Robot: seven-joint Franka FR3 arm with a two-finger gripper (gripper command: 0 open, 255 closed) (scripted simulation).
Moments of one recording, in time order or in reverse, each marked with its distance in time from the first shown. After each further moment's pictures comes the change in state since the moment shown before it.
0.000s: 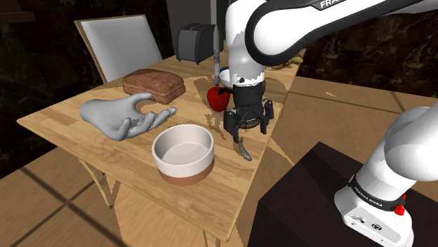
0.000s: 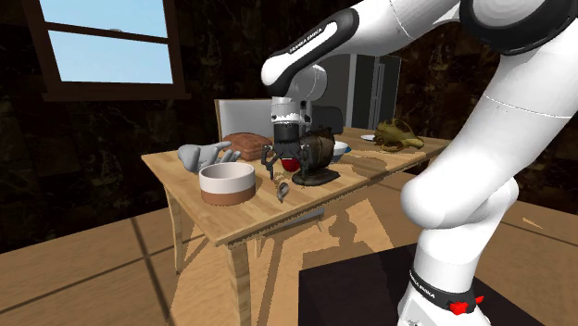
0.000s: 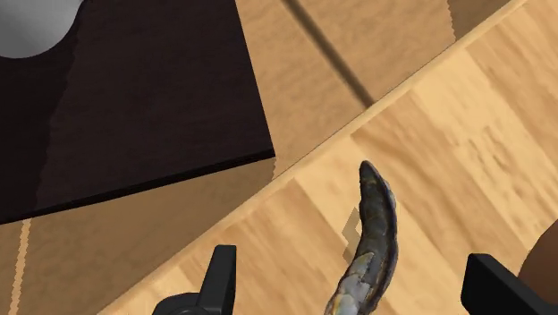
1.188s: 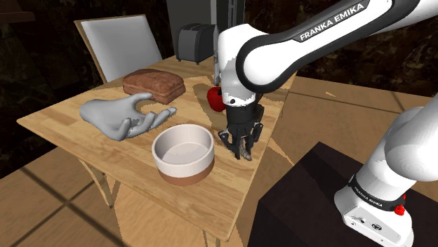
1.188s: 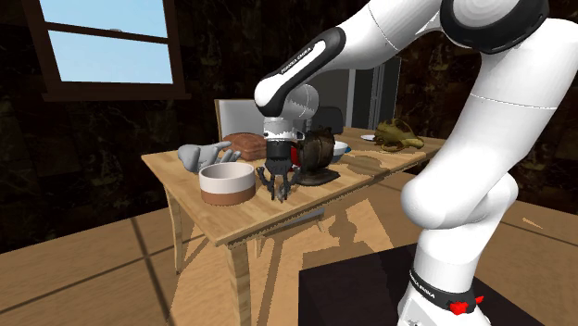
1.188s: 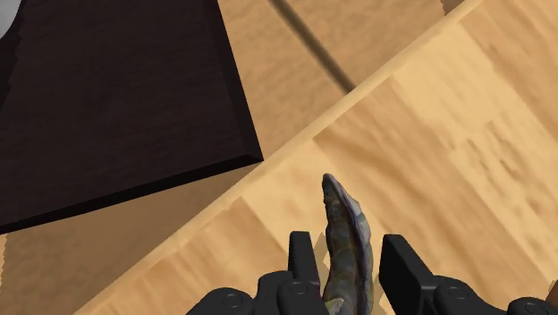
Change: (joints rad) arm 0.010 0.105 0.055 -0.038 0.008 0.149 0.061
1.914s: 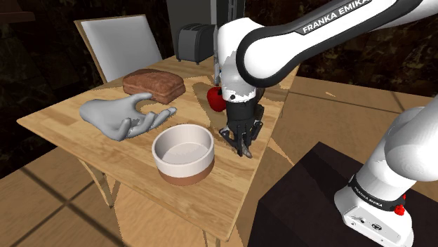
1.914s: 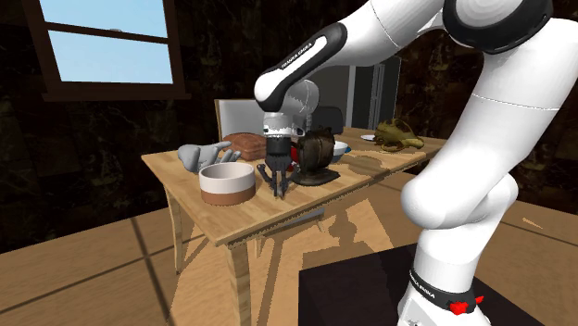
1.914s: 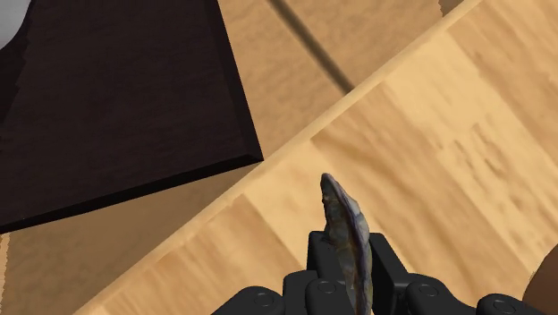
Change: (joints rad) arm -0.001 -0.015 -0.006 0.019 0.001 -0.033 0.001
